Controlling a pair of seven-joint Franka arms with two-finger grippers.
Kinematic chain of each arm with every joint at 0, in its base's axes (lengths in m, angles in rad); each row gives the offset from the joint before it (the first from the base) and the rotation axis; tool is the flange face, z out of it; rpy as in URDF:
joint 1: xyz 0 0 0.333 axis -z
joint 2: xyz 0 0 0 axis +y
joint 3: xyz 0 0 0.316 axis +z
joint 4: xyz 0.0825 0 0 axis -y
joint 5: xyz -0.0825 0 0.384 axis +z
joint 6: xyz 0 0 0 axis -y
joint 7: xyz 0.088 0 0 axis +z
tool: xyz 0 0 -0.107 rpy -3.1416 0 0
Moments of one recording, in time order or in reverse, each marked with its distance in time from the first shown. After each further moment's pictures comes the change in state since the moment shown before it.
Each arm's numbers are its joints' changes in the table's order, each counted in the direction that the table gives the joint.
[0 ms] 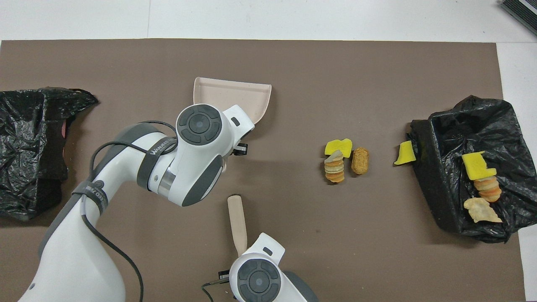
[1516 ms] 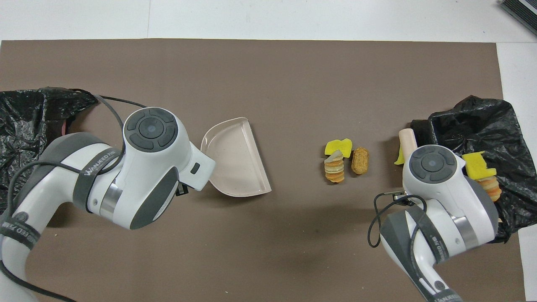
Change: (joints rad) left arm -0.064 -0.228 -0.014 -0.156 0.085 -0.225 -1.160; right arm 0.770 -0.115 -0.009 -0.022 -0.676 -0.400 0.311
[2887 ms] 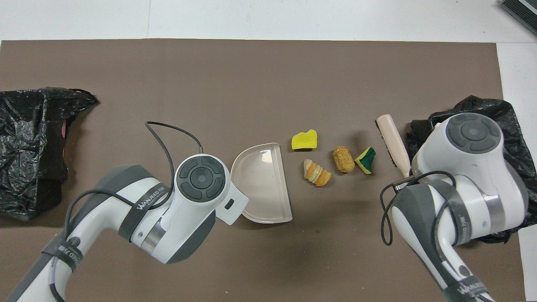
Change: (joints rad) left arm 0.135 -0.033 -0.004 -0.126 0.001 0.107 0.021; right arm 0.031 0.020 0.012 0.136 0.180 -0.031 0.357
